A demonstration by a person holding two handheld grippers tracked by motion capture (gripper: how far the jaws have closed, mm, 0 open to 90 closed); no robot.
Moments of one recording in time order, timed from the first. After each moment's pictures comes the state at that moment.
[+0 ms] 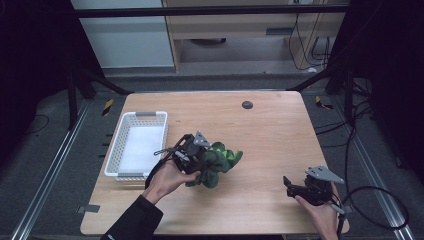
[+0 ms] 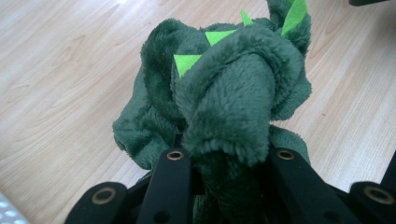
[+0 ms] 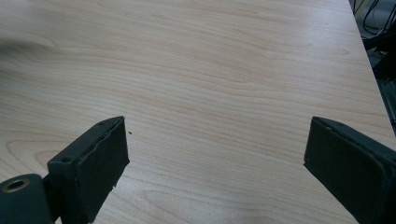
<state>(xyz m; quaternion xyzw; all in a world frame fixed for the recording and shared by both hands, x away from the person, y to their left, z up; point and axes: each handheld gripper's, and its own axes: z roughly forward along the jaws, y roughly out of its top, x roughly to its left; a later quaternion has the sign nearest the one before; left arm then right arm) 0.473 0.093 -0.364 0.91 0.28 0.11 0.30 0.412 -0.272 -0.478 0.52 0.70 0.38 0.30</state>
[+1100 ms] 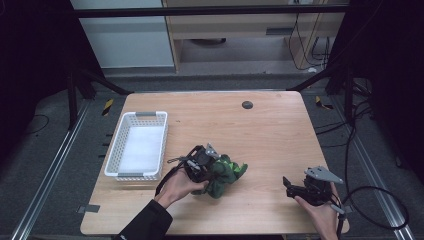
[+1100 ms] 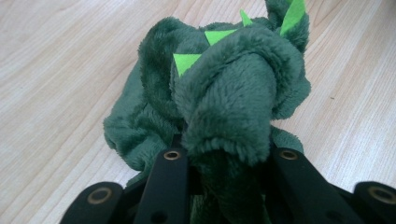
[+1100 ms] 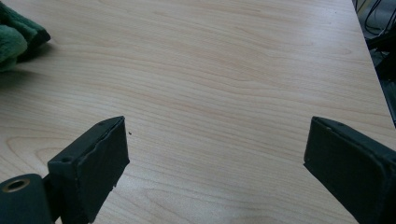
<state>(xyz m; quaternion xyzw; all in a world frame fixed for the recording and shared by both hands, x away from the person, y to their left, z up) 0.478 0.075 -0.415 0.92 0.27 0.07 0.27 0.412 -0.271 -0.479 0.52 0.71 0.38 0.29</state>
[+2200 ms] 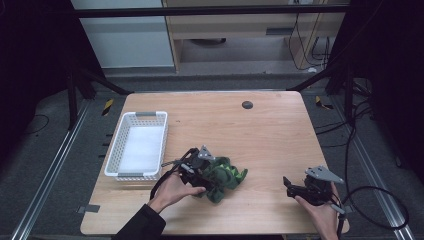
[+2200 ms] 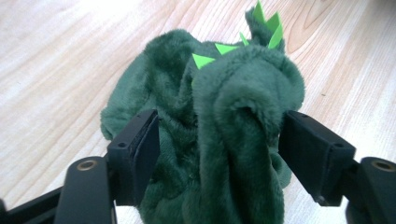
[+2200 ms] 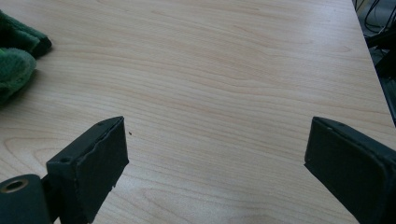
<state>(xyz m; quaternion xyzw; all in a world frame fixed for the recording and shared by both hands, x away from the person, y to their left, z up) 0.469 0.090 -0.414 0.91 0.27 0.07 0.31 0.413 -0.273 -0.480 0.52 0.71 0.38 0.29</state>
